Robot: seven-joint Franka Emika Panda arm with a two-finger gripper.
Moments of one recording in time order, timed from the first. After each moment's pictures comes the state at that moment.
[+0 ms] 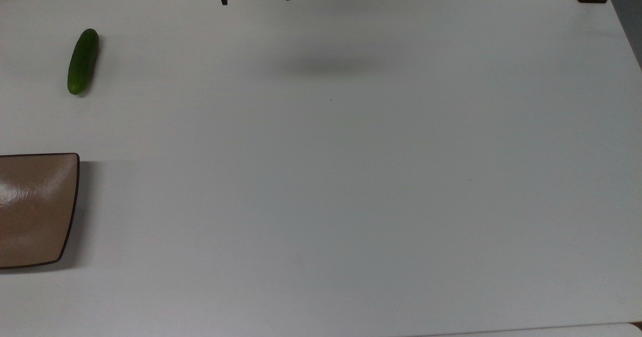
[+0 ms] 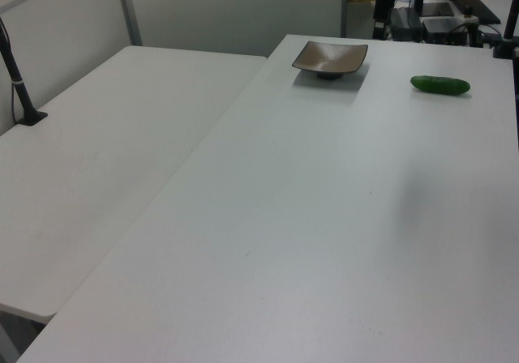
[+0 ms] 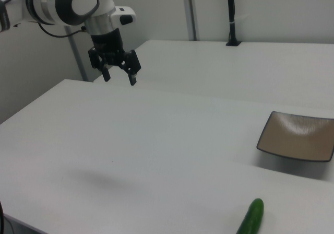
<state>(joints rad) 0.19 0.01 -0.12 -1.60 0.04 1.70 -0.09</state>
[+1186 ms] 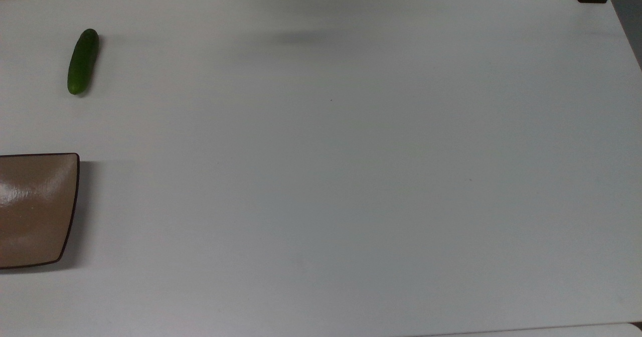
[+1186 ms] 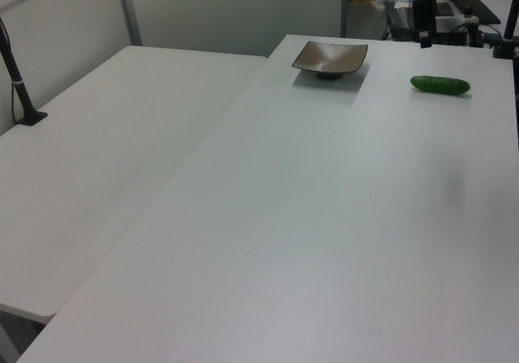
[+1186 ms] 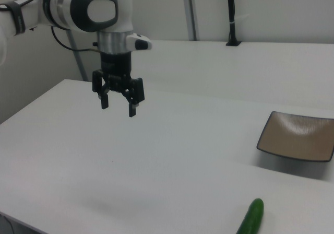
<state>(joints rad) 0.07 0.00 -0.13 -1.64 0.03 1.39 -0.16</state>
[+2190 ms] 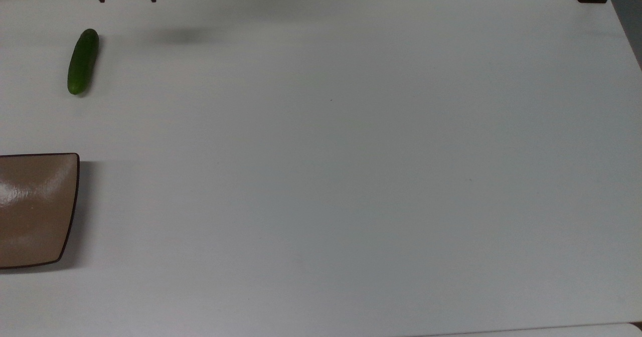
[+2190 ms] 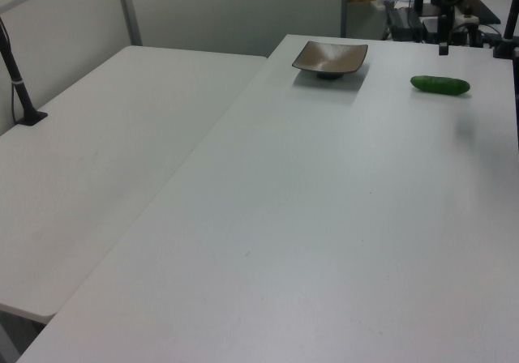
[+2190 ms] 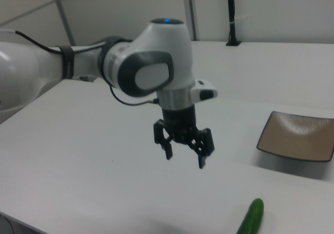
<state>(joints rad) -0.10 -0.01 -0.29 -1.92 -0.08 1.83 -0.46</state>
